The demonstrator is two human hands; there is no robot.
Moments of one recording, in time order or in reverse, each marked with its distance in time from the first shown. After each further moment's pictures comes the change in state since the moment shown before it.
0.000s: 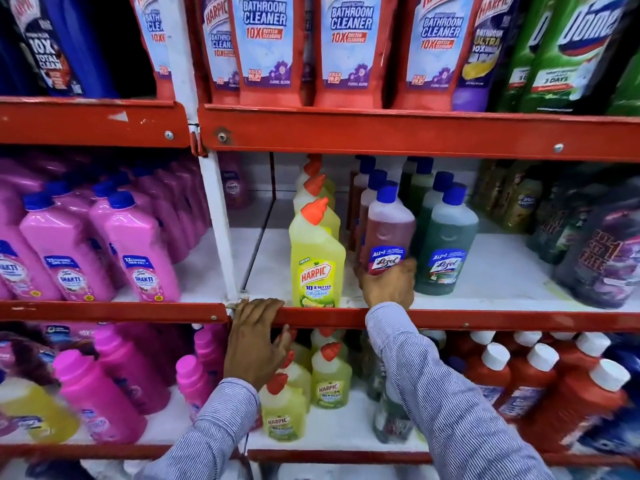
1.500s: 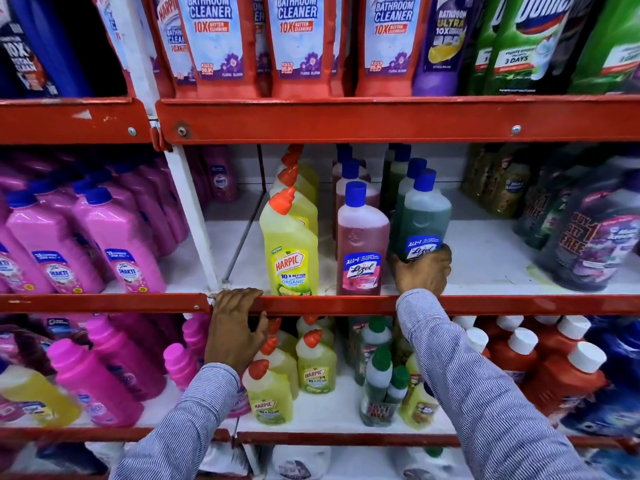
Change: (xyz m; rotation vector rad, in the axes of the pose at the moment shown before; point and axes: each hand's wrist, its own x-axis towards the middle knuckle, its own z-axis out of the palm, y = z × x) left_hand 0.000 0.007 -0.001 0.022 -0.014 -0.039; right_hand 0.061 0.045 -0.060 -0.026 0.033 0.029
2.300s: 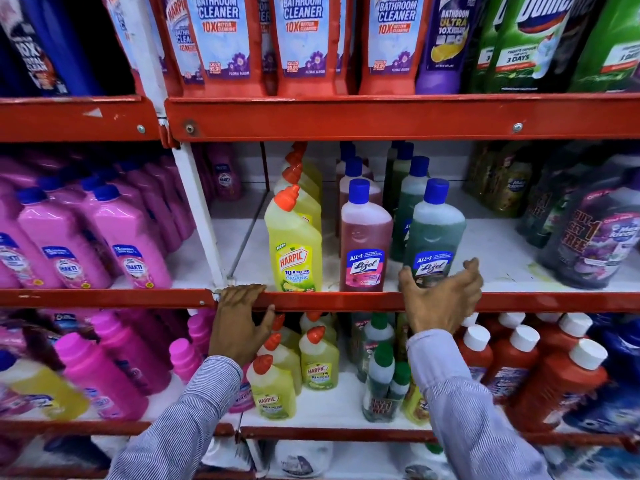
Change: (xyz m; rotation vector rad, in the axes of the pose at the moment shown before) left_hand 0.002 0.006 -0.009 -0.006 0.003 -0.012; right_hand -0.056 0.018 -0.043 0.067 0.220 -0.142
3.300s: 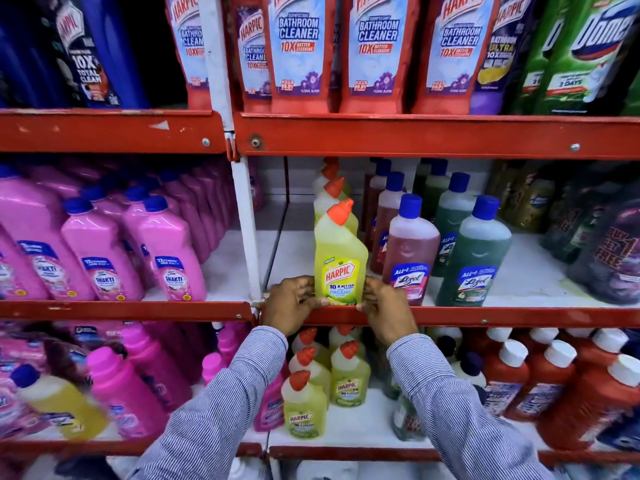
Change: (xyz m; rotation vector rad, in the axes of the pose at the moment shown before) left_hand 0.059 0.004 -0.006 -0.722 -0.309 -0.162; right_hand -0.068 -0.059 0.063 -0.089 -0.802 -0.375
